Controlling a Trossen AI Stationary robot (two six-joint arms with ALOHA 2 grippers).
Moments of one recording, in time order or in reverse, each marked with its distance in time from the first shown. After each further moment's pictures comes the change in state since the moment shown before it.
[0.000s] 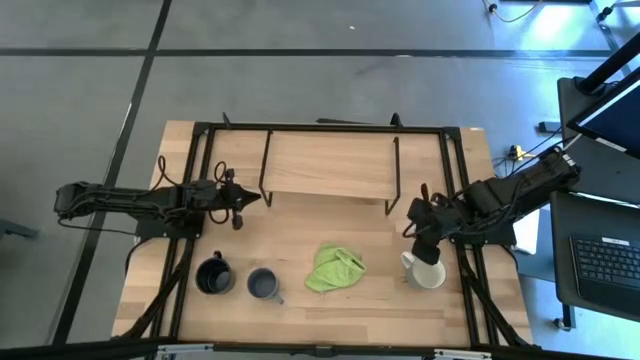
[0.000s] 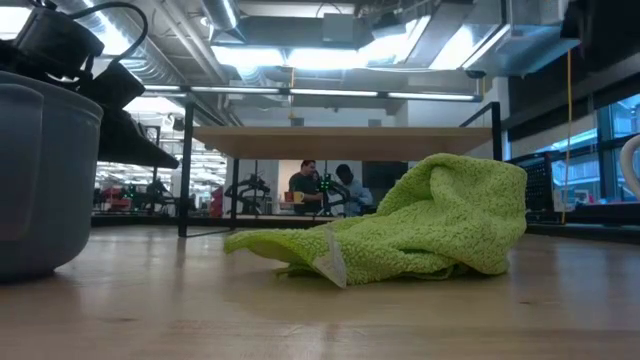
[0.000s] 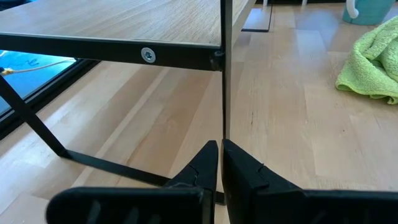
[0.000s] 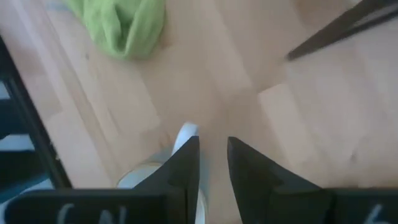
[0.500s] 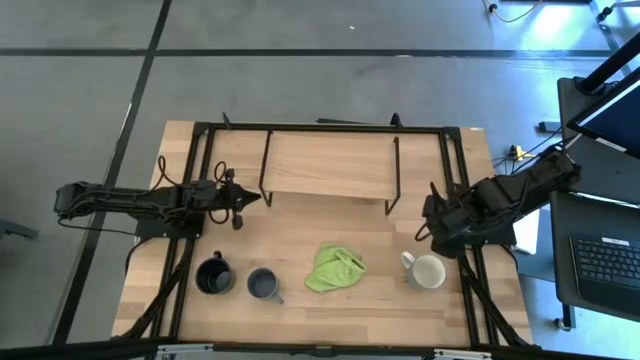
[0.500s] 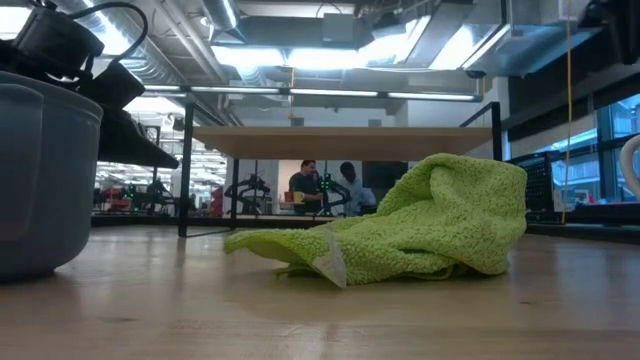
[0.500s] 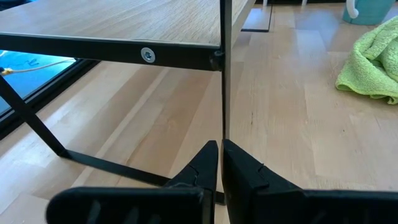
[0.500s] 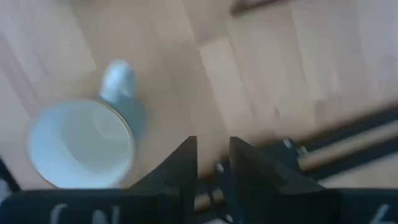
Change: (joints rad) left arm 0.000 0.000 0.000 0.000 0.000 0.000; right arm 0.041 -0.004 0.058 -0.333 -0.009 -0.055
